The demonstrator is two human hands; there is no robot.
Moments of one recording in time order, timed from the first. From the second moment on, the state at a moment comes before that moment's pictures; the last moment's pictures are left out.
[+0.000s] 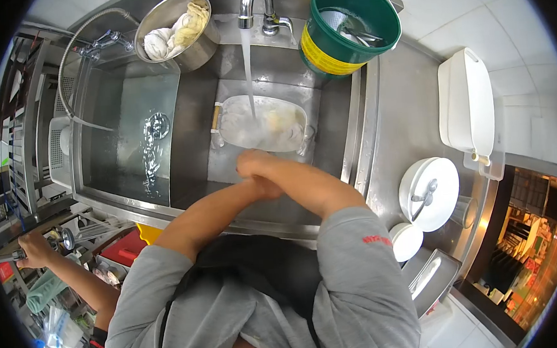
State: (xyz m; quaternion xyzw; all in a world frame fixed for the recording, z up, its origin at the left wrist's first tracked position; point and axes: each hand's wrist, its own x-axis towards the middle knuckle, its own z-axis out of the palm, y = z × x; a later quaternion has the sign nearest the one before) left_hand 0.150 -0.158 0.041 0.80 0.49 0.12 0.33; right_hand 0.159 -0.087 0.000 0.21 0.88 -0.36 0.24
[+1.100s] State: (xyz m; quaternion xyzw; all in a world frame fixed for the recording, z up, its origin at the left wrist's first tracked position) left_hand 0.023 -0.041 0.175 0.55 0.60 0.37 0.44; right_hand 0.199 0.055 0.105 0.37 0.81 -0.45 0.04
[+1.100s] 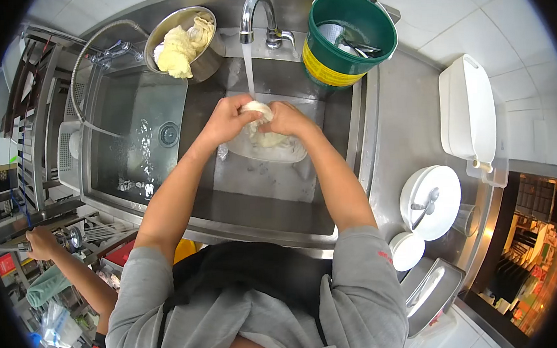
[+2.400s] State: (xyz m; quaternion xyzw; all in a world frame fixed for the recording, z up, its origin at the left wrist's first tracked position) left_hand 0.045 -0.052 0.104 0.09 0.48 0.68 0.55; right_hand 0.147 0.007 0.057 0.40 0.04 -0.81 -0.43
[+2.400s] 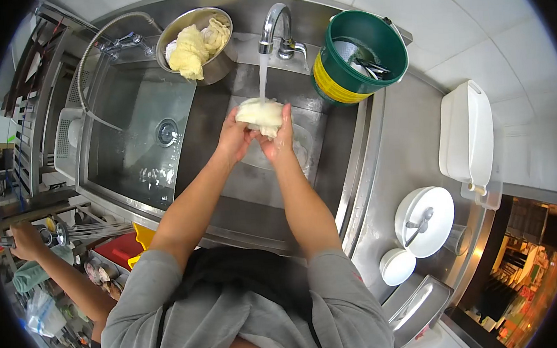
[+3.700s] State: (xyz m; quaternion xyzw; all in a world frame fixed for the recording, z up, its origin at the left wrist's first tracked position) left_hand 0.069 -0.109 0.102 -0.14 0.41 0.70 0.56; right_hand 0.158 -0.092 0.119 0.37 0.41 -0.70 -0.46
